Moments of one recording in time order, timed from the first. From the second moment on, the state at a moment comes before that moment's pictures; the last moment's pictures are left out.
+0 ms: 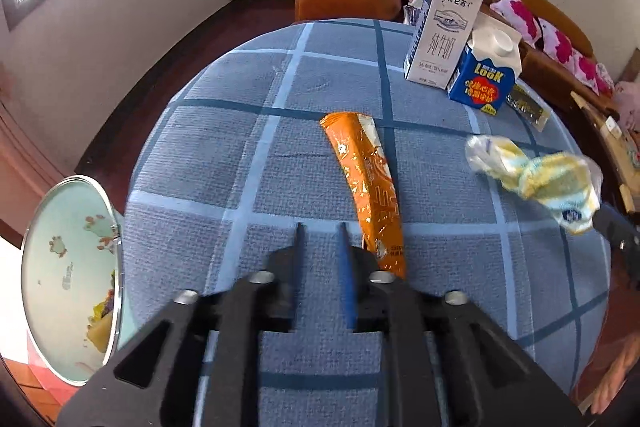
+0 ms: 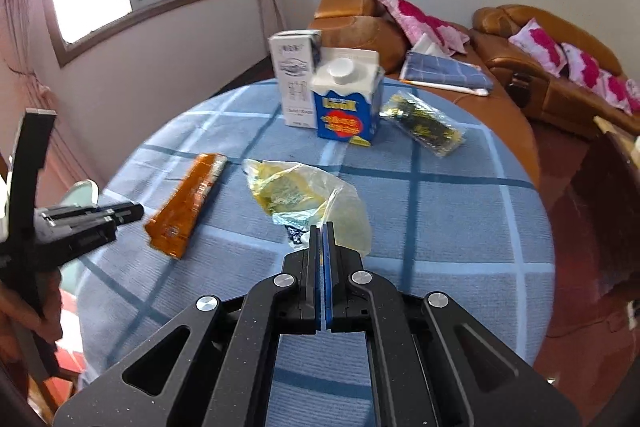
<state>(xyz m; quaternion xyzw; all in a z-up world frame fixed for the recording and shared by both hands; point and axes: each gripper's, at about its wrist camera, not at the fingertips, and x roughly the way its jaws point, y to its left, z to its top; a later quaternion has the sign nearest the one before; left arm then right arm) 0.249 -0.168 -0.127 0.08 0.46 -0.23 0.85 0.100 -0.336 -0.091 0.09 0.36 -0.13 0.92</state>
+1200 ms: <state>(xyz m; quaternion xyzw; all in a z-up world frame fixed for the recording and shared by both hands) 0.256 -0.228 -0.142 0.07 0.47 -0.23 0.85 0.050 -0.416 -0.113 0.18 0.34 -0.22 0.90</state>
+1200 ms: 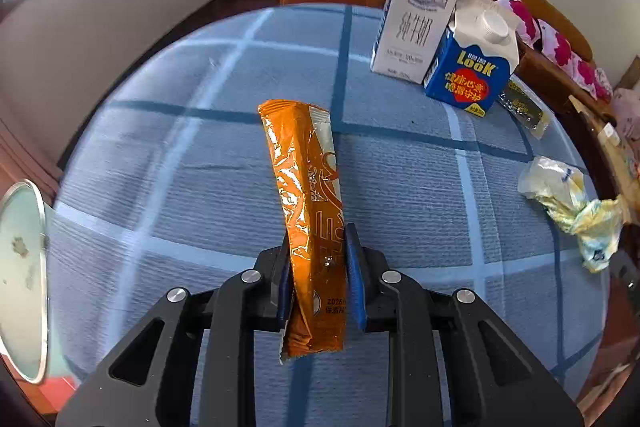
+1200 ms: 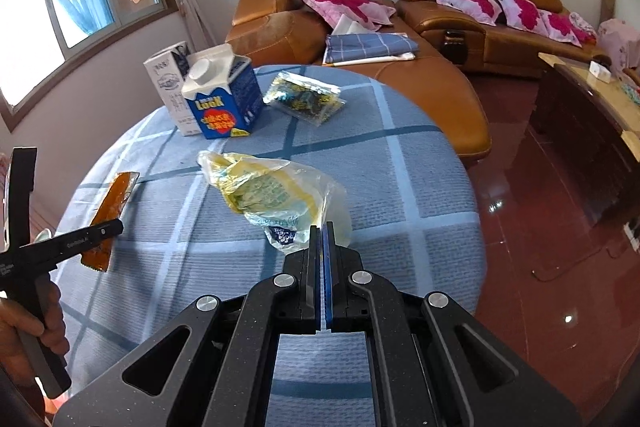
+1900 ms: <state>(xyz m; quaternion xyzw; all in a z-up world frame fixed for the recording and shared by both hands) 0.217 -0.124 -0.086 0.06 0.42 -0.23 0.88 0.071 -0.328 -0.063 0.13 0.32 -0.14 0.93</state>
